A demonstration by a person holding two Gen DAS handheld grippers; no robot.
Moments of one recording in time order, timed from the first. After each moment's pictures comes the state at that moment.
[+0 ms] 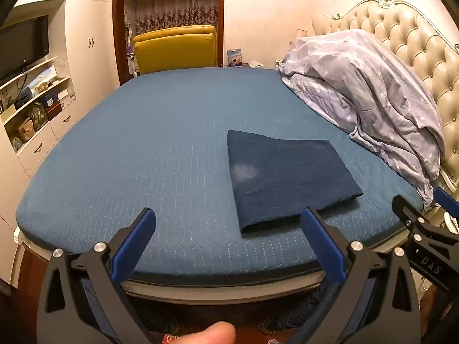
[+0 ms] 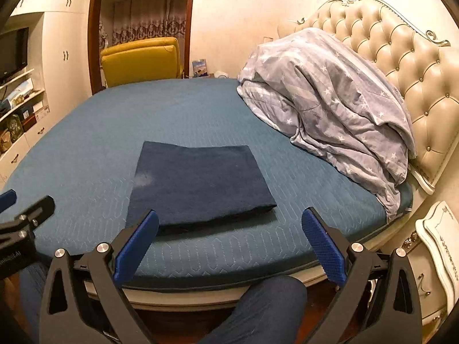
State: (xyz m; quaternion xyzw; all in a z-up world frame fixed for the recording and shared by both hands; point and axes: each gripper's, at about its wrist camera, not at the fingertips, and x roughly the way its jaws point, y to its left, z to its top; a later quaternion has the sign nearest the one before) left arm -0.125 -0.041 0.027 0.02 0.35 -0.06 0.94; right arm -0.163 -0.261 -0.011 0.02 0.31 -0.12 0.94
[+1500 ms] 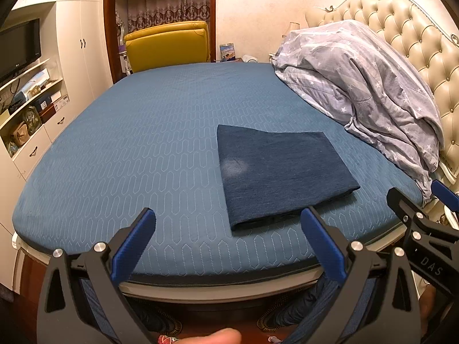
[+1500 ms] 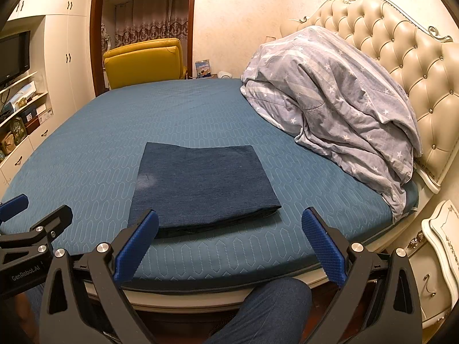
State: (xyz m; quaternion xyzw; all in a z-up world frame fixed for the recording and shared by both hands) left arm -0.108 -0.060 0.017 0.04 0.36 -0.08 0.93; right arm -0.158 -0.267 -0.019 0.02 0.31 -0.11 0.94
